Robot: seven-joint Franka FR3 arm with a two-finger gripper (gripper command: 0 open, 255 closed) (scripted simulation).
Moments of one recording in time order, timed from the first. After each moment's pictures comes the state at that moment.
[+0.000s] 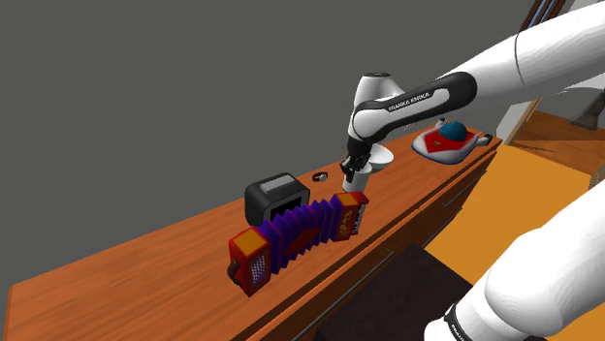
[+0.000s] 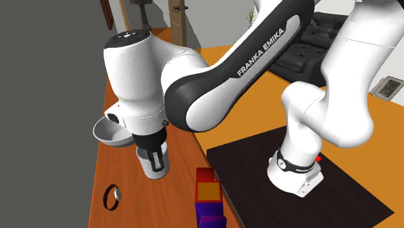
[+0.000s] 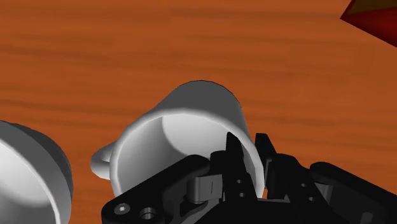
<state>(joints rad) -0.07 -0.14 -0.05 -2.38 -0.09 2.26 -0.09</state>
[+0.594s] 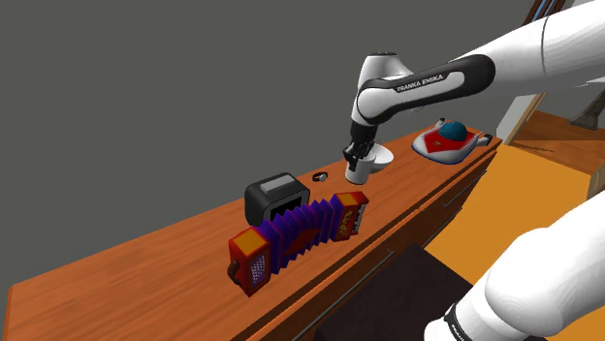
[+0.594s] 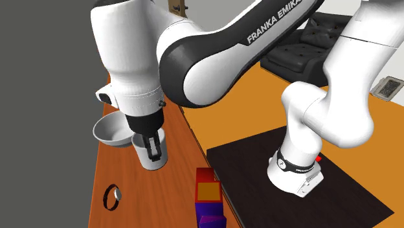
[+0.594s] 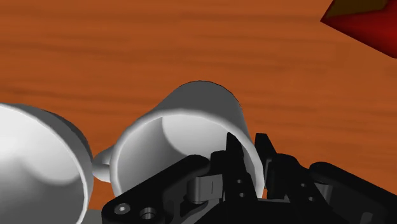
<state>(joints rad) -0.07 -0.20 -0.05 -2.31 -0.09 2.13 -0.10</state>
